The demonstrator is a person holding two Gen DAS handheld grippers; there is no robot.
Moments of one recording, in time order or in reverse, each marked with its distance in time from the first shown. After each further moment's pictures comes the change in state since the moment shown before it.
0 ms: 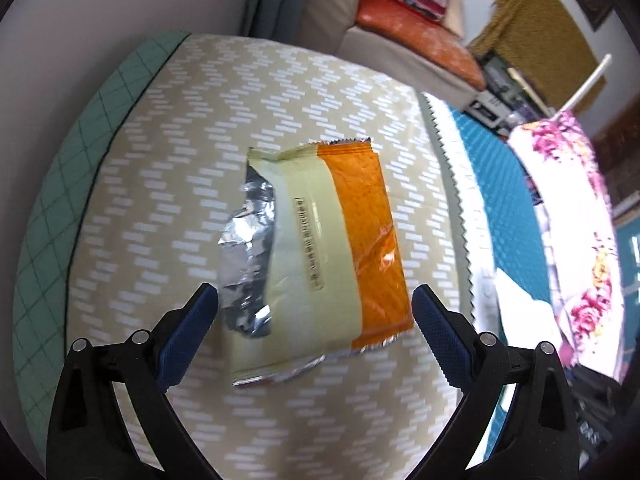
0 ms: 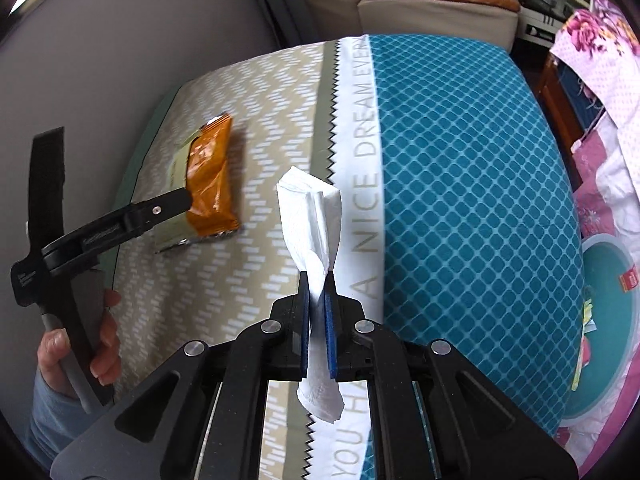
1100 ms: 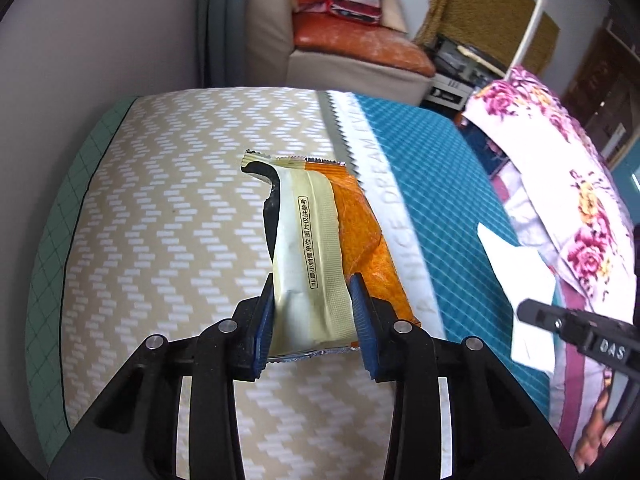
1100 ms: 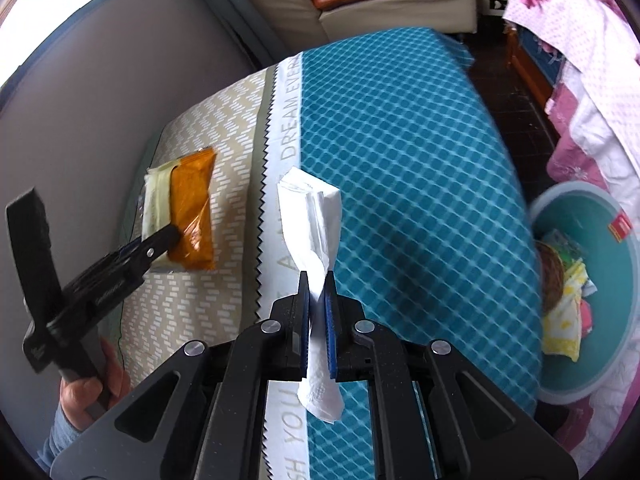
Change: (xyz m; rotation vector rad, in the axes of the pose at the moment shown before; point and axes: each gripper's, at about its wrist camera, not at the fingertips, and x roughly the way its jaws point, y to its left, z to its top) left arm -0.041 -0.088 -0.057 0.218 -0.124 -0.008; right arm -0.087 -0.077 -0.061 0.148 -0.090 0.062
